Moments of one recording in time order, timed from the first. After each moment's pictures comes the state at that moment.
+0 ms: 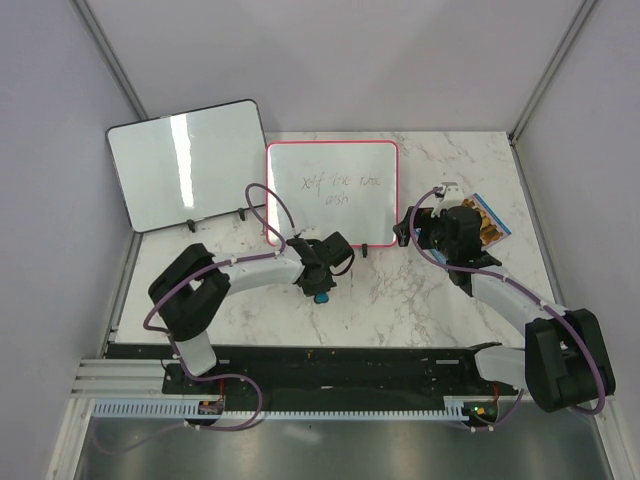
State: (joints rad) left arm -0.93 1.75 1.08 -0.62 -0.31 -1.12; right arm 0.23 1.23 0.55 0.26 -0.12 0.27
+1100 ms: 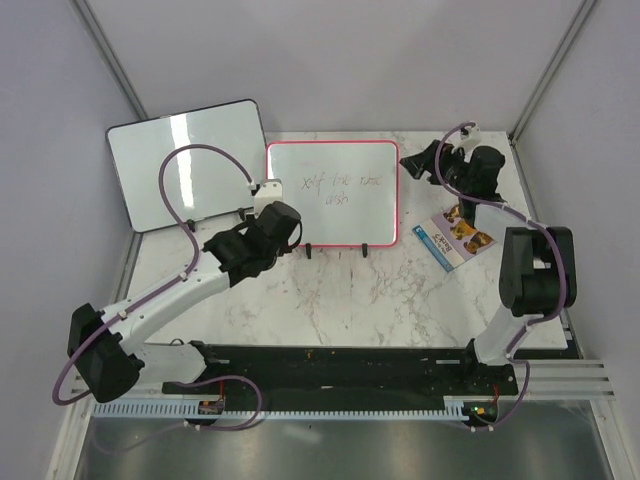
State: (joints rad) left arm -0.80 1.24 1.06 -0.63 -0.62 -0.59; right arm -0.01 1.72 1.02 0.51 -0.55 0.48
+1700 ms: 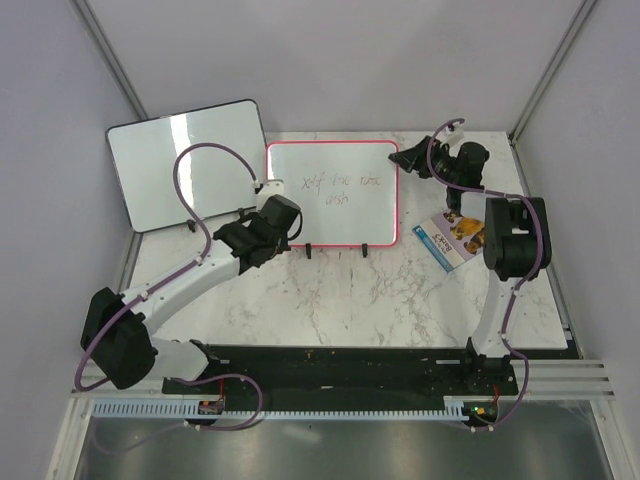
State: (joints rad) left arm -0.70 1.33 1.04 -0.59 -0.53 -0.53; right arm -0.01 2.07 1.25 0.72 -0.71 0.65
